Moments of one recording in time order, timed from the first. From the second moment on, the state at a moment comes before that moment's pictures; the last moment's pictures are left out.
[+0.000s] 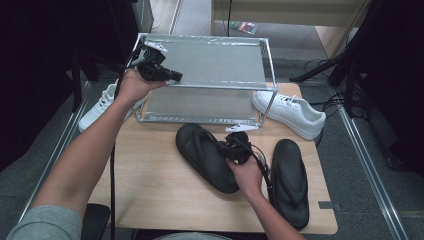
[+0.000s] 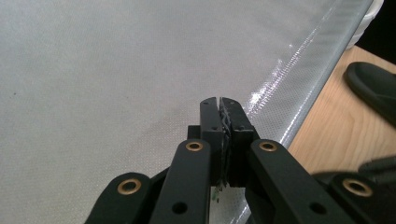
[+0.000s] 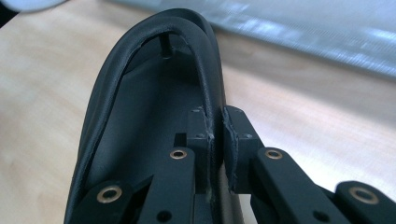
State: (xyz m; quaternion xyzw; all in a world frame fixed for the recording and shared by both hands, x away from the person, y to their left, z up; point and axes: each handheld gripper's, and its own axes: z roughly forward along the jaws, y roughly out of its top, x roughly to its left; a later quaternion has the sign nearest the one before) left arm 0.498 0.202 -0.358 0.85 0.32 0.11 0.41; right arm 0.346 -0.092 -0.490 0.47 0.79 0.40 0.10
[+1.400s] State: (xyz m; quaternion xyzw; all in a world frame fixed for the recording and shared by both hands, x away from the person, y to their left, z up) left arm 0.501 0.205 -0.361 0.85 0.32 0.11 0.41; right arm 0.356 -0.087 -0.484 0.45 0.77 0.44 0.14
